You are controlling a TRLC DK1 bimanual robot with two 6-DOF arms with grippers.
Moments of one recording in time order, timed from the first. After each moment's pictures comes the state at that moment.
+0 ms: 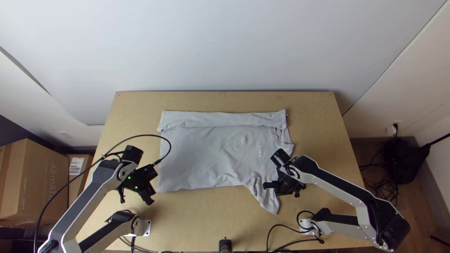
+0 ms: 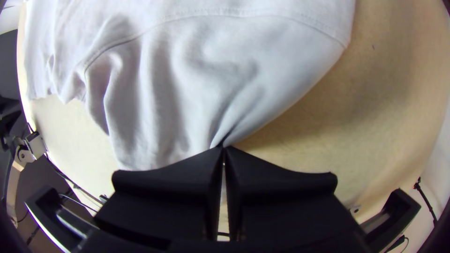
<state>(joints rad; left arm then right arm) -0.15 1.03 0.71 -1.15 0.15 0.69 0.64 1.35 0.70 -0.93 -0.21 0.57</state>
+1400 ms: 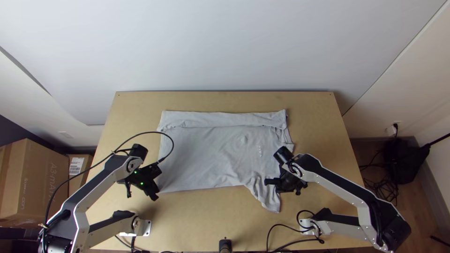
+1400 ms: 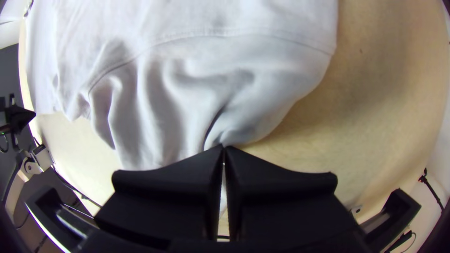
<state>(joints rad) -0.08 1.24 0.67 -1.02 0.22 0.72 0.58 1.33 0.71 -0.93 -0.21 0.59</state>
